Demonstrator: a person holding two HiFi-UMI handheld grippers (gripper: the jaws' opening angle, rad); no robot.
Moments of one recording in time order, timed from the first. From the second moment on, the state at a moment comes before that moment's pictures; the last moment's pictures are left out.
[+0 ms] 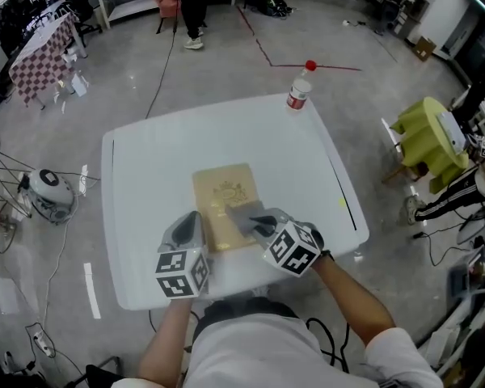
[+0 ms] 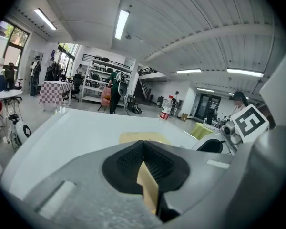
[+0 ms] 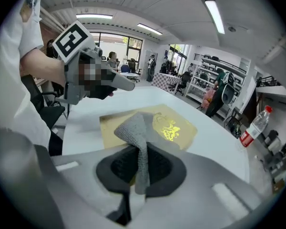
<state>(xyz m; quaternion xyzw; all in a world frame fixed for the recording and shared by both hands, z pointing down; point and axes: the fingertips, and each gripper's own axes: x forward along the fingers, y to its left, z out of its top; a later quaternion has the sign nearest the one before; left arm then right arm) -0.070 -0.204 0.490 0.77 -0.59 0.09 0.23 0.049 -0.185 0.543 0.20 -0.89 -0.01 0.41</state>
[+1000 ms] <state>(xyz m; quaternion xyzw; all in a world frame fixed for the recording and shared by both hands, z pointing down) -0.074 -0.189 0.487 0.77 -0.60 0.09 0.22 -0.018 -0.266 0.493 0.24 -0.89 -0.09 0.38</state>
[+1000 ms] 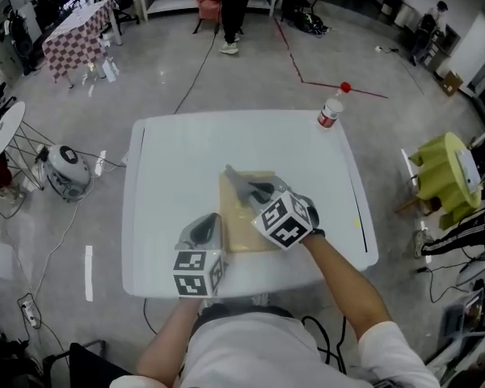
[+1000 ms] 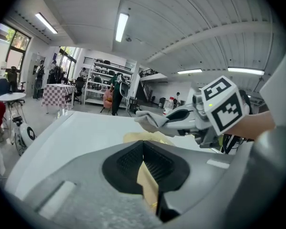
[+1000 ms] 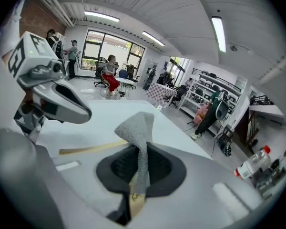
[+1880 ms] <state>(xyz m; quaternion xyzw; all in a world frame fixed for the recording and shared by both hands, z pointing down) -0.112 -0.174 0.486 0.75 -0.62 0.09 0.22 -0.034 -0.211 0.542 0.14 -0.89 -0.07 0.43</state>
